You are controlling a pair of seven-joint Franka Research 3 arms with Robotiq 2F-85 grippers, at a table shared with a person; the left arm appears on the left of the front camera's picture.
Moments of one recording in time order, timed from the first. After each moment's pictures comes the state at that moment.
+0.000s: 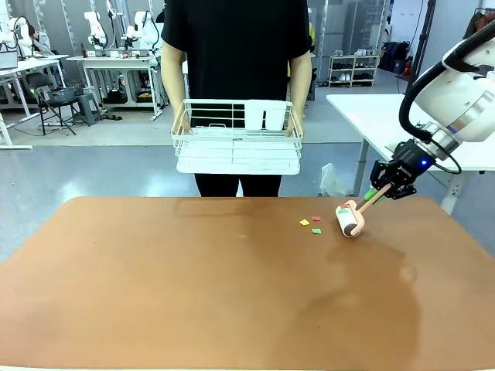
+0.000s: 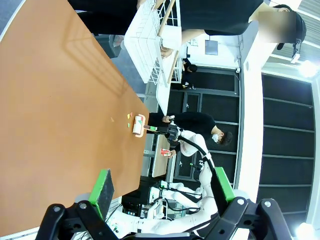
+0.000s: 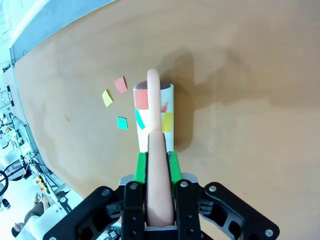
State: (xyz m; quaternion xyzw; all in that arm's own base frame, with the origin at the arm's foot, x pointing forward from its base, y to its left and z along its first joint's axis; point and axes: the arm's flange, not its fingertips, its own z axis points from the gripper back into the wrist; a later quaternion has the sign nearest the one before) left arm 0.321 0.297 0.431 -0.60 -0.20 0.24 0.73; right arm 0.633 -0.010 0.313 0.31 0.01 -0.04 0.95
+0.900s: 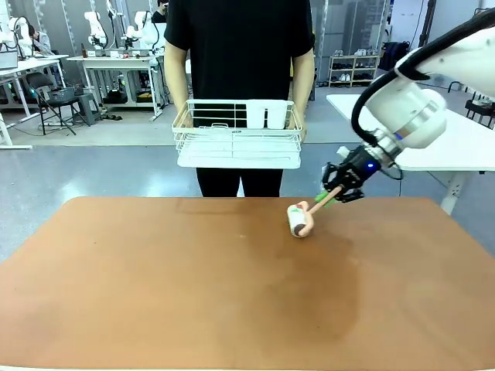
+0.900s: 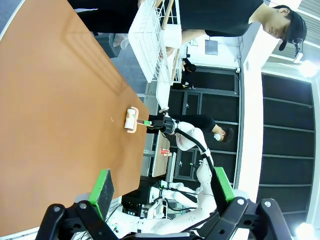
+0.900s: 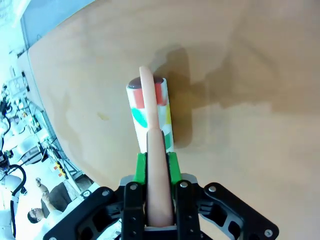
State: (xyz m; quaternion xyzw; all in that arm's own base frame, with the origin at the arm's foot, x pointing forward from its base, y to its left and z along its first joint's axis) left arm 0.321 0.297 0.431 -0.60 -0.20 0.24 0.73; right arm 0.649 0.116 0.291 0.35 0.06 -0.04 0.93
